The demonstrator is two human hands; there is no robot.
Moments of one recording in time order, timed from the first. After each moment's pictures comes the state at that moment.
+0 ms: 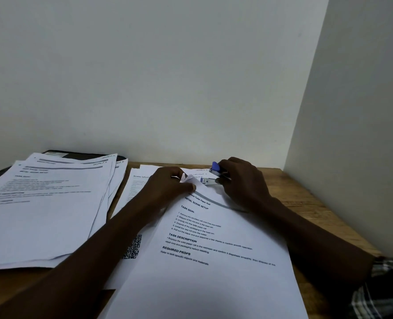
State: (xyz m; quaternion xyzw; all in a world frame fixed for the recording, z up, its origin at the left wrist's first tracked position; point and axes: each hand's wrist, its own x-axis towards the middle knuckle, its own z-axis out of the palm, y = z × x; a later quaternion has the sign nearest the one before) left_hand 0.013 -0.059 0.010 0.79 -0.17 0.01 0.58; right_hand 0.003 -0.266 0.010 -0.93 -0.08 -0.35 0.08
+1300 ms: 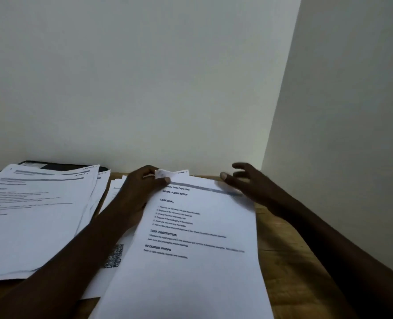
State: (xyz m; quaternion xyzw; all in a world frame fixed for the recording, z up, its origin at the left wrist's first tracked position) left_hand 0.003 -0.052 0.028 0.61 -0.15 -0.03 0.78; right_hand -0.067 -0.305 0.060 -0.89 0.04 -0.16 0.42
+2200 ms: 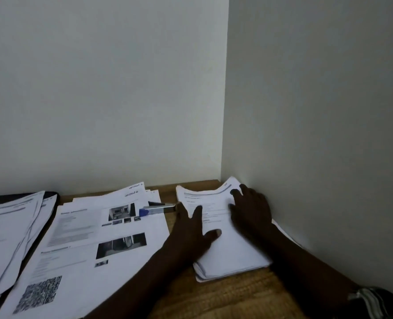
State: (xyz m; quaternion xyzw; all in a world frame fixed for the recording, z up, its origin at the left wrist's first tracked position) left_hand -0.066 -0.217 -0.002 0.91 -0.30 -0.05 0.27; right_hand -0.083 -0.405 -0.010 -0.95 0.17 -0.26 -0.03
